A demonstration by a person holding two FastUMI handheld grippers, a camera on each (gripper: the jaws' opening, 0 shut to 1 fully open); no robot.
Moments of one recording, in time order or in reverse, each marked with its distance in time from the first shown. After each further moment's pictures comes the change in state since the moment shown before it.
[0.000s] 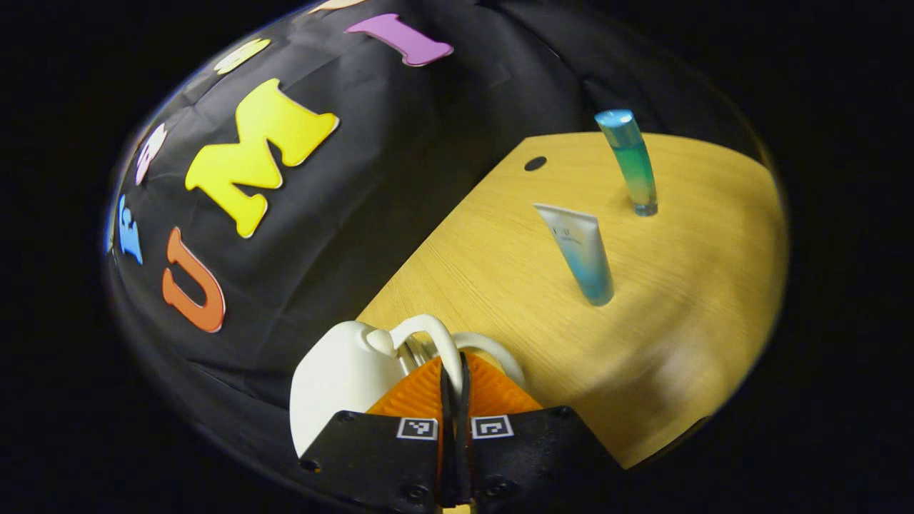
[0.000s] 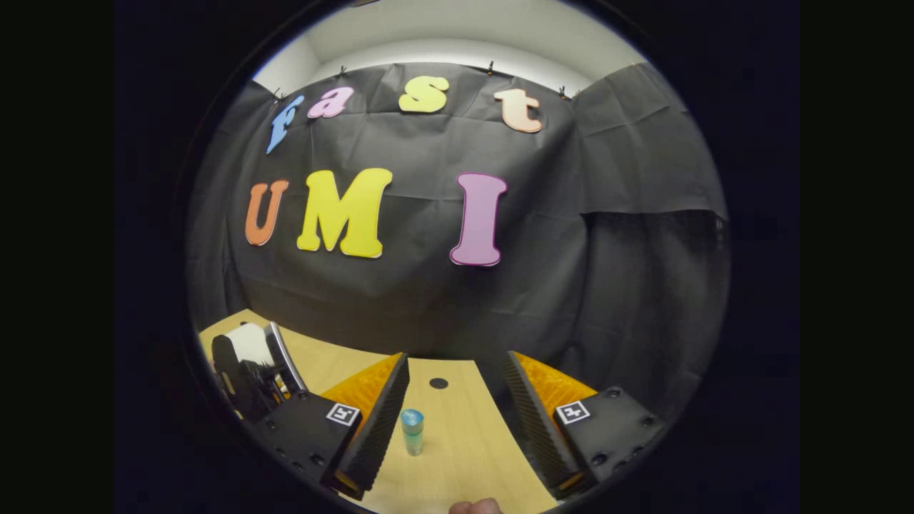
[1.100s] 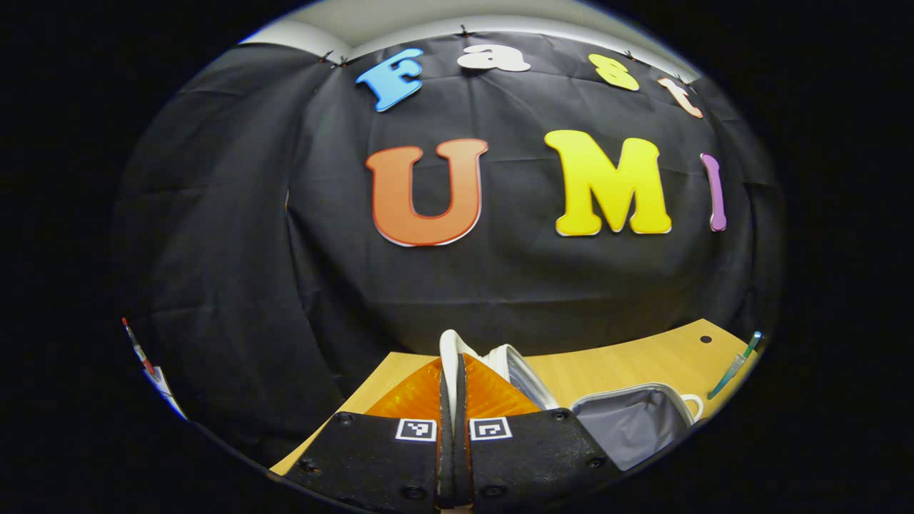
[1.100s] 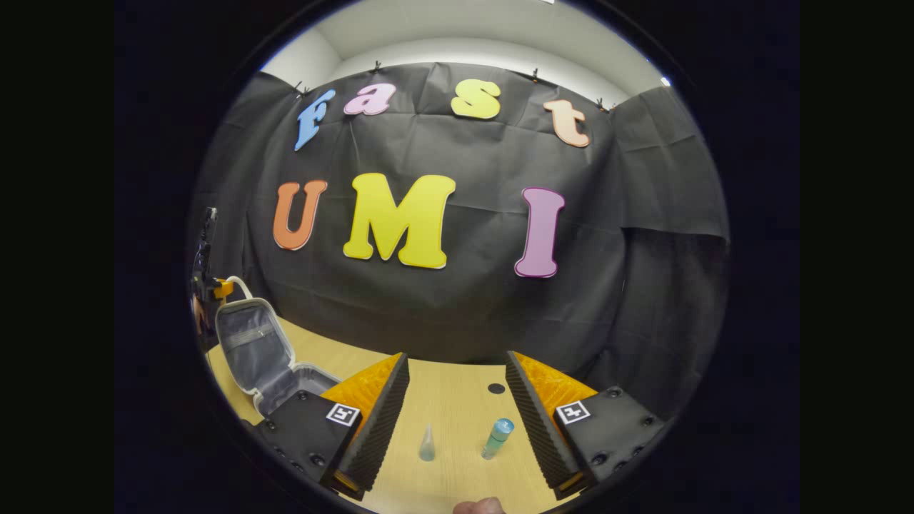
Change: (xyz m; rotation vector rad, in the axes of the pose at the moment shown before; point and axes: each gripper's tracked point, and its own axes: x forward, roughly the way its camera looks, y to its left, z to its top) left arm -0.044 0.387 -0.201 -0.804 -0.270 0.333; right arm -0.022 0.147 0.030 -0.058 0.031 0.100
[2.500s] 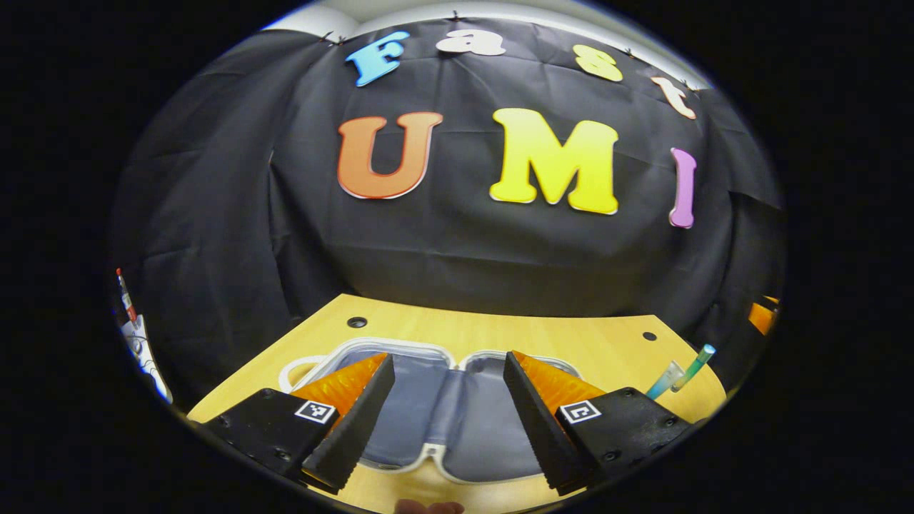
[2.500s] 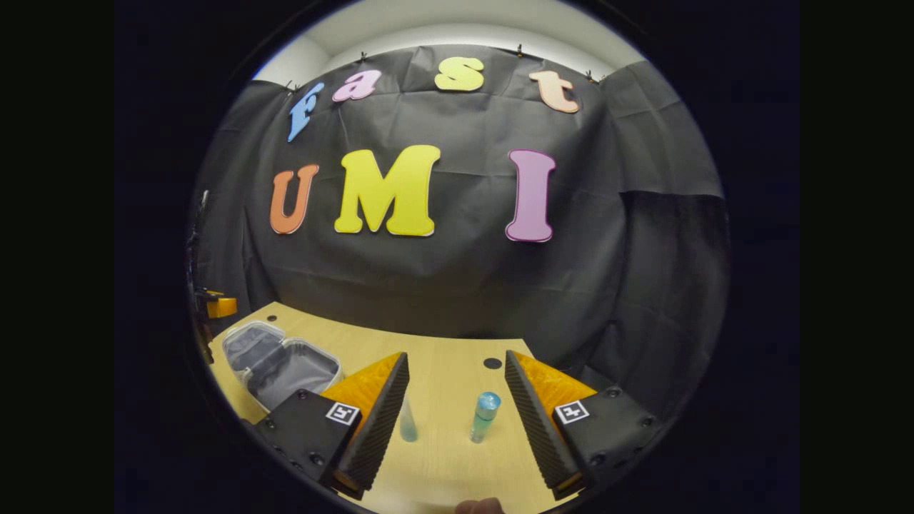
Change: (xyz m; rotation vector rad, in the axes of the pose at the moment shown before) left arm -0.115 -0.202 -0.018 -0.038 0.093 -0.107; right arm 0.017 -0.060 -0.065 0.065 0.067 0.040
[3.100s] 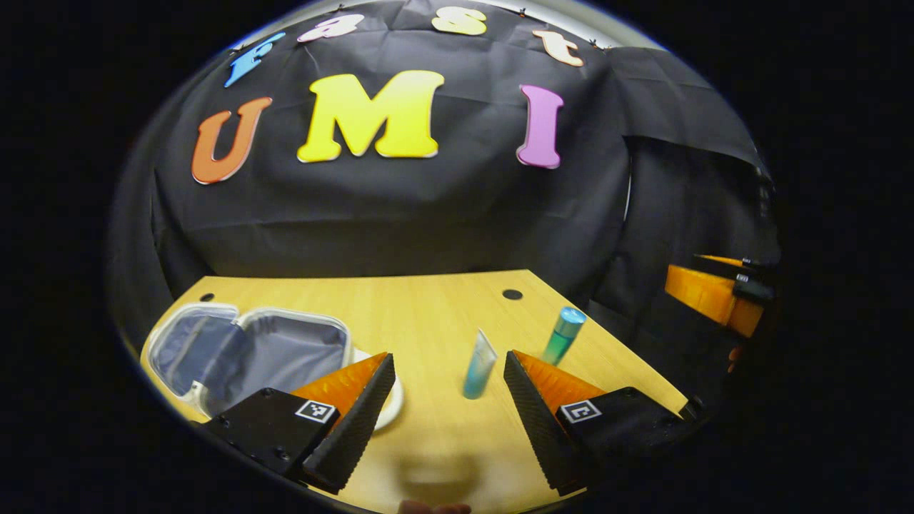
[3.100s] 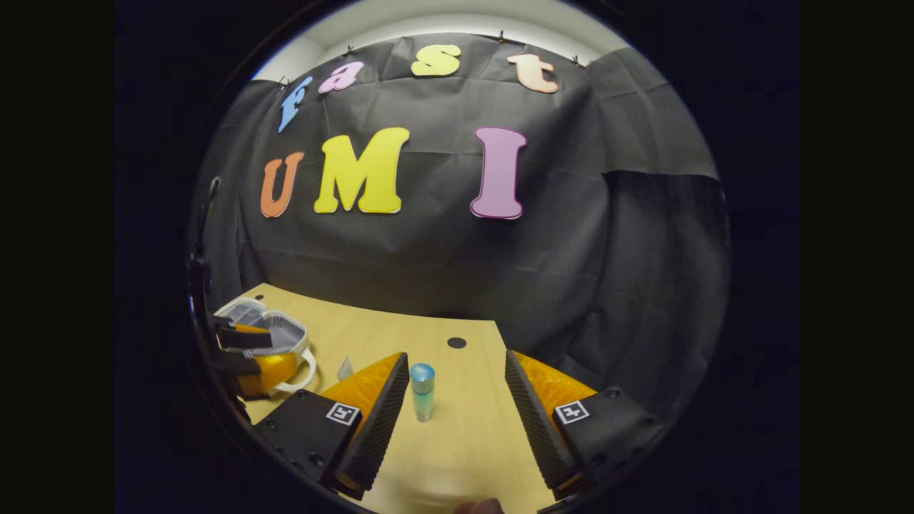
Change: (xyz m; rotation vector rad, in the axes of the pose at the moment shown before) left arm -0.008 -0.290 -0.110 0.080 0.157 -0.374; right arm -0.005 -0.103 -0.044 -0.008 0.088 -0.035
